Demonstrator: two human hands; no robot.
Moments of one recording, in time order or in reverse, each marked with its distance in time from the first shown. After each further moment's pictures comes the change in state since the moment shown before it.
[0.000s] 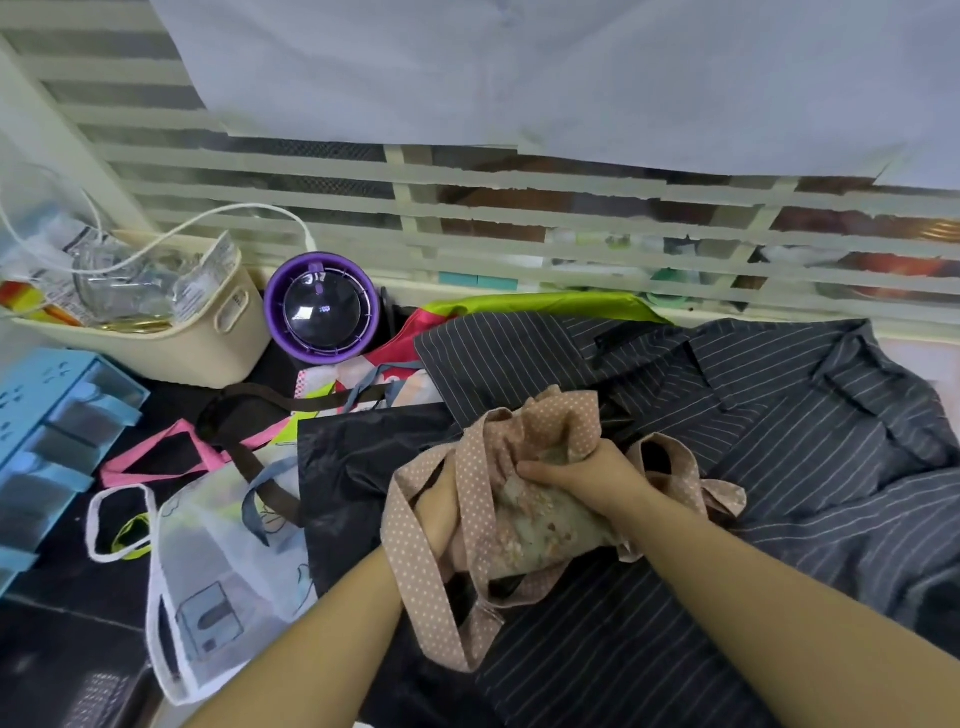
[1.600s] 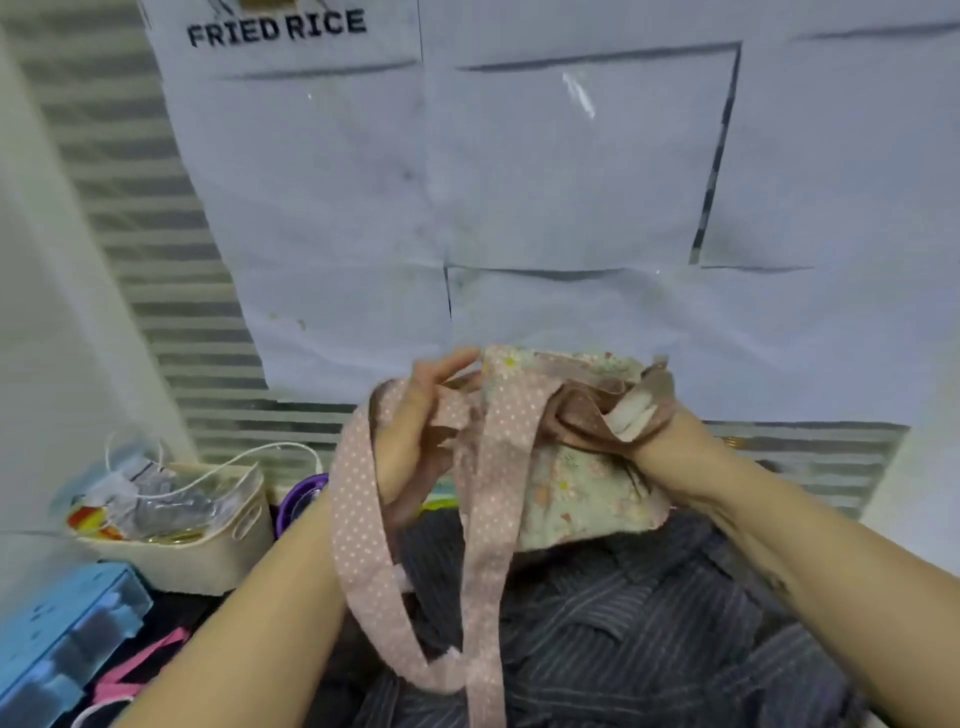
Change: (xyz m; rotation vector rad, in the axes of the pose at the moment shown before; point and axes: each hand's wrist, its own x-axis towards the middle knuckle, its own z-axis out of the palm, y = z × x) left_hand -0.139 0.284 0.010 -0.256 -0.338 0.786; right_hand -0.194 -0.179 -0.115 -0.145 0.112 -0.897
